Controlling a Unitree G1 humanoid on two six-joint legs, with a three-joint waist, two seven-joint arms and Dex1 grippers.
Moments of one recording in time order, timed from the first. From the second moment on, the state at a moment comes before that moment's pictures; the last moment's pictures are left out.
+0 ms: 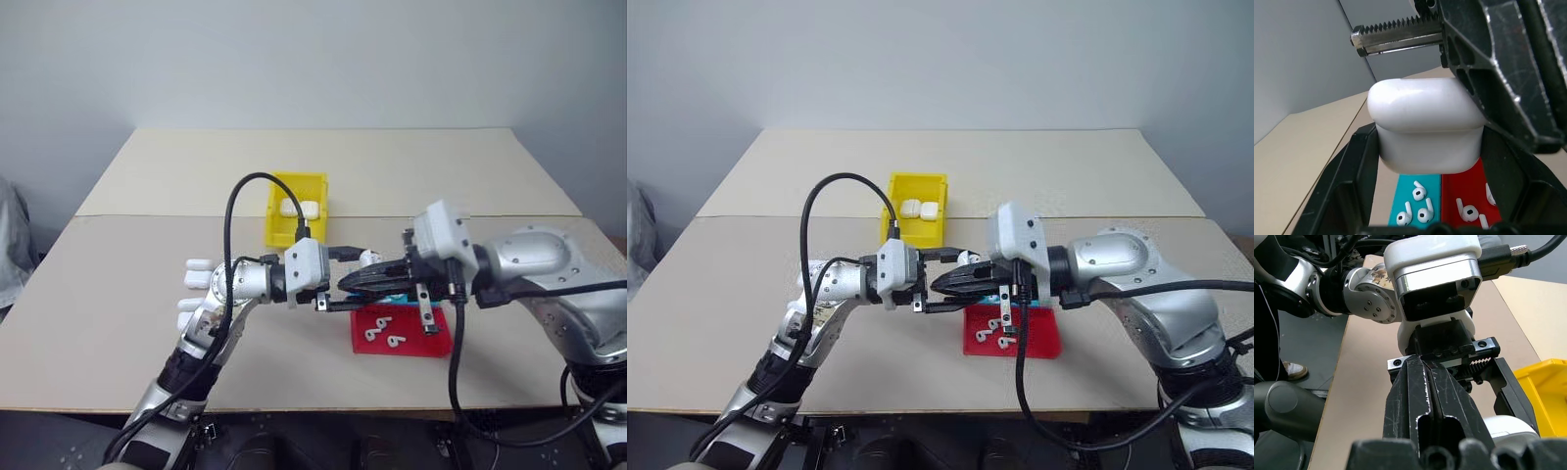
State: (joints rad) left arm -0.55 0.32 -0.26 -0.10 -0.25 0.03 -1.02; right arm -0.63 -0.83 0.10 -0.51 0.69 0.63 1.04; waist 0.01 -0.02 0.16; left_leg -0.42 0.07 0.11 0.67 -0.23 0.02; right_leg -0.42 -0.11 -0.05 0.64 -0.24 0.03
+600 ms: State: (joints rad) left arm -0.53 0.32 -0.22 -0.10 -0.30 0.01 -1.00; right arm -0.57 -0.80 -0.12 -0.51 0.85 0.64 1.00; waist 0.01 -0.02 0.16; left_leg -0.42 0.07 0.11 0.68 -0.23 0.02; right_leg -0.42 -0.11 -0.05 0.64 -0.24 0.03
